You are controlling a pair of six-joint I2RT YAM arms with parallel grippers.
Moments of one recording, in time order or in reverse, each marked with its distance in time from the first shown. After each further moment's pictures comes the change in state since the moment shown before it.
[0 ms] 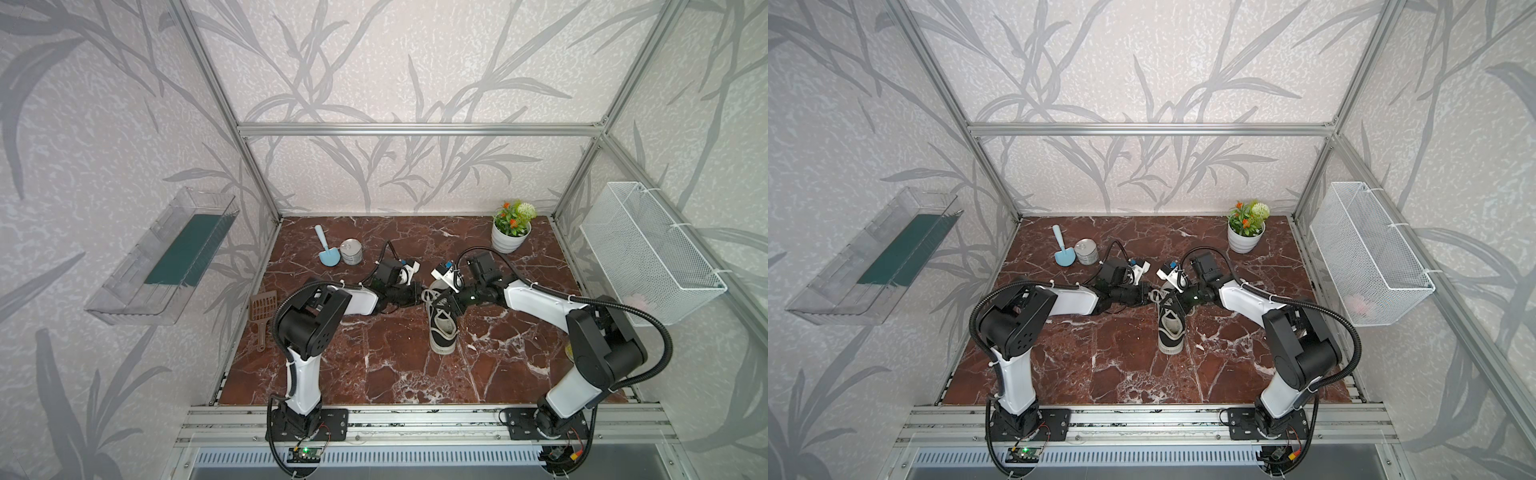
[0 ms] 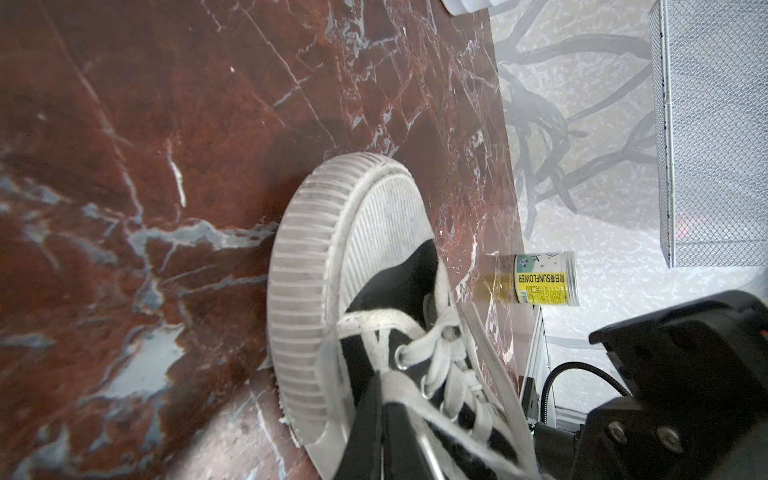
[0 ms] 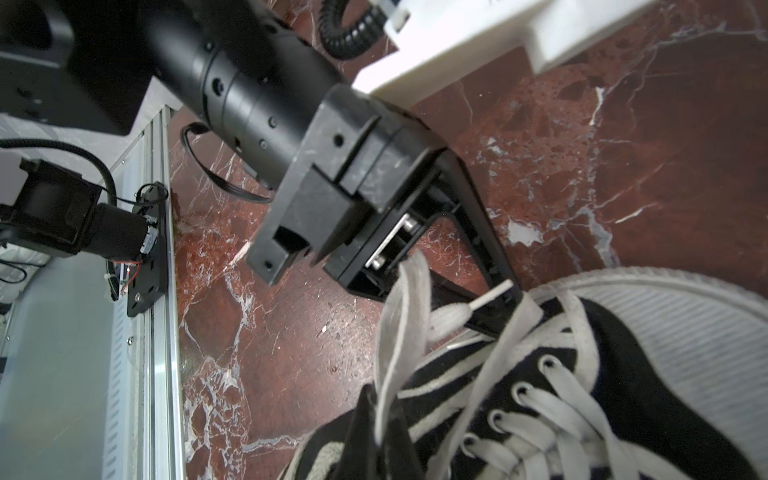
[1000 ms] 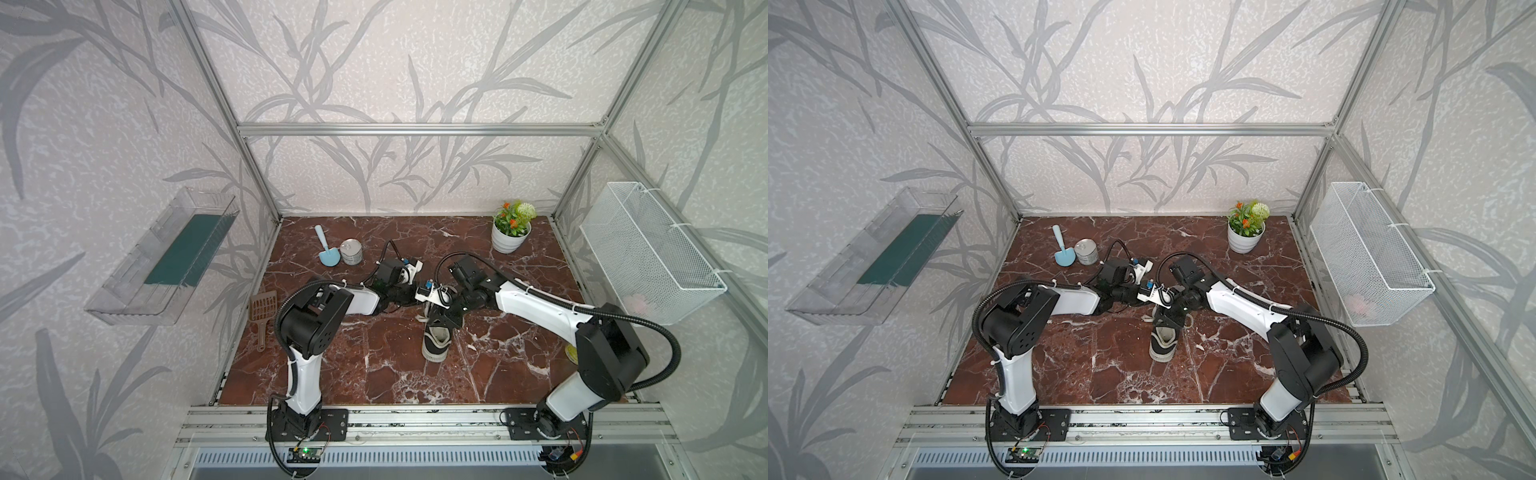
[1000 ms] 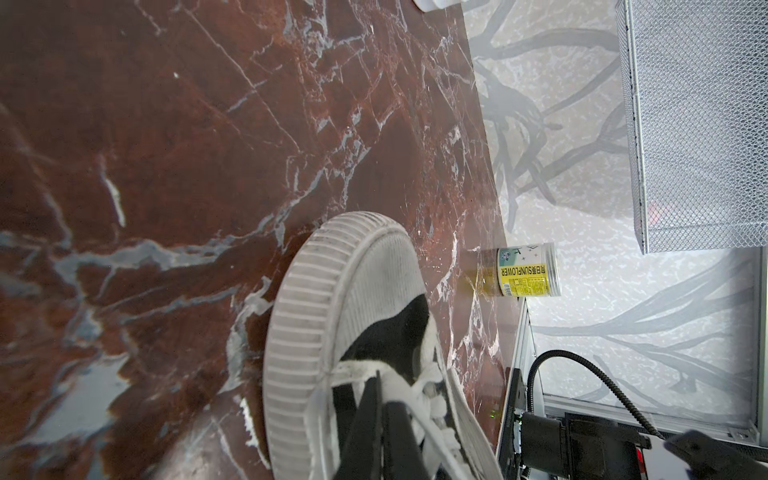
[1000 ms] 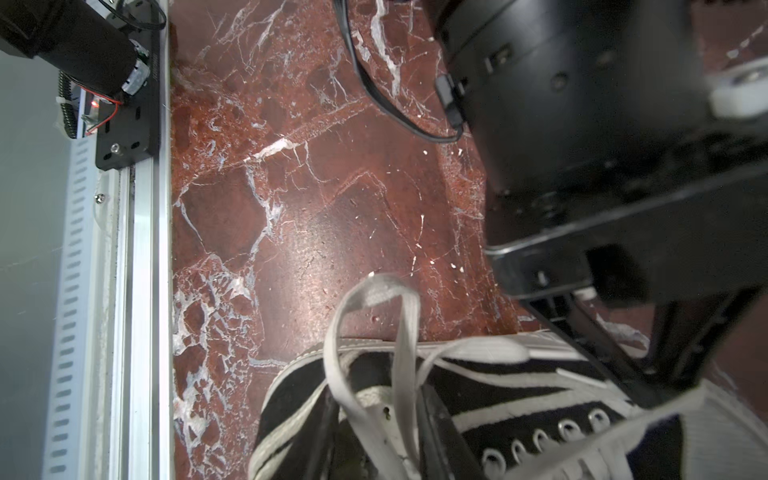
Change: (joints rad) left arm 0.000 0.013 0.007 0.051 0.037 -0.008; right arm 0.169 -0.054 0.119 -0.319 0.173 -0.323
